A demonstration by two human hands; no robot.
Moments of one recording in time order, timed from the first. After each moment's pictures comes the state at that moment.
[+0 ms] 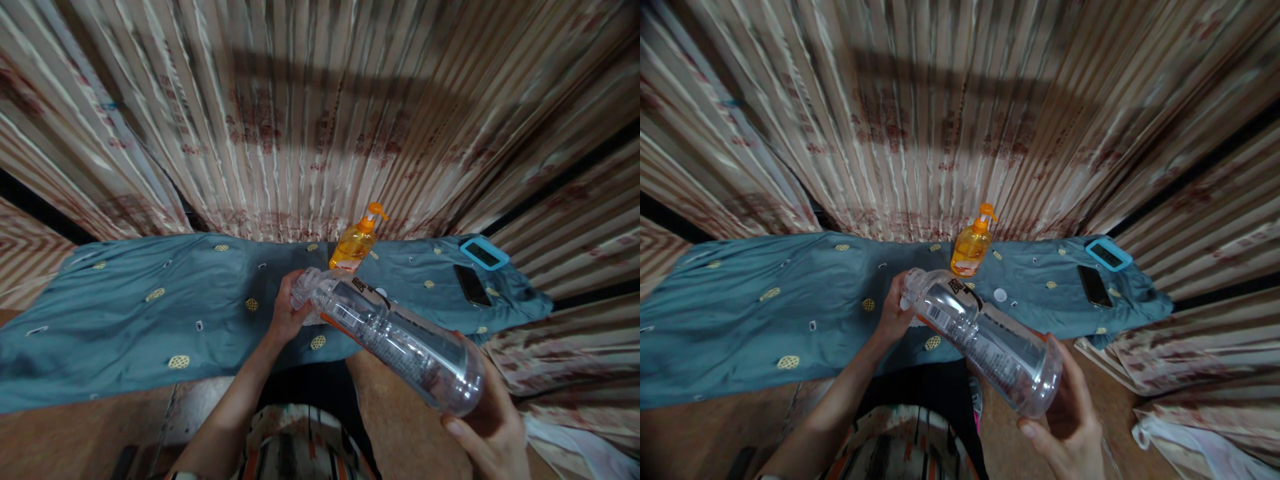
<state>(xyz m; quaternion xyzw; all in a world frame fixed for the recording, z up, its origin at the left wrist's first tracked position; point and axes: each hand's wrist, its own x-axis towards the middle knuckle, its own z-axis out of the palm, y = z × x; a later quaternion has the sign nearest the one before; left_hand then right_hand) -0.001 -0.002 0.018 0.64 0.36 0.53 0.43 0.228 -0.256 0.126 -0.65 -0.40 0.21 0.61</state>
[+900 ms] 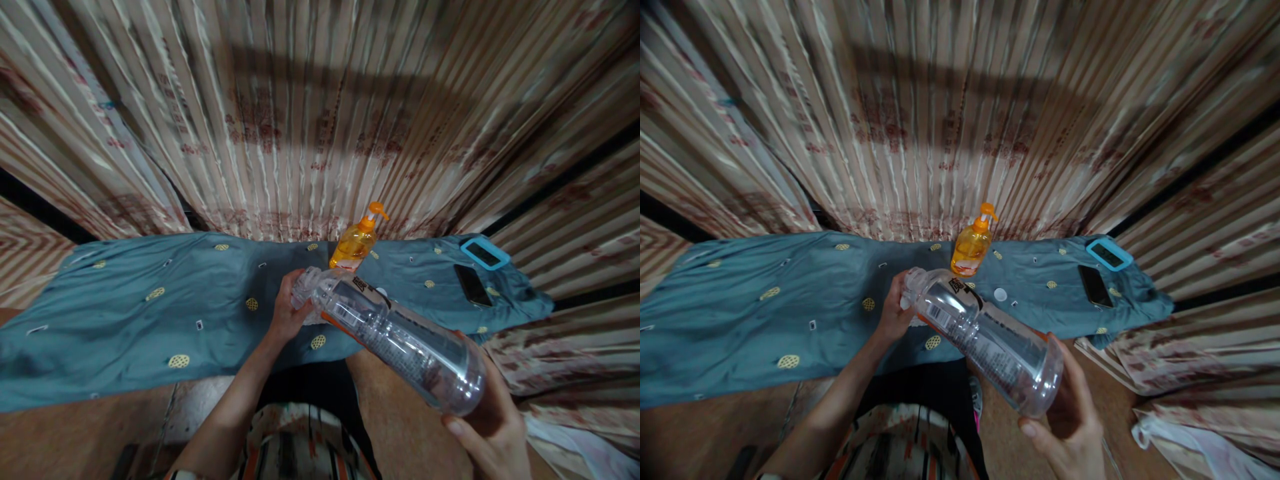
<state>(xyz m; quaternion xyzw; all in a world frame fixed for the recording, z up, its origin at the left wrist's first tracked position) 0.000 -0.001 0.017 0.63 0.37 0.53 0.43 0.221 -0.255 0.130 -0.65 -0.37 0.23 0.63</state>
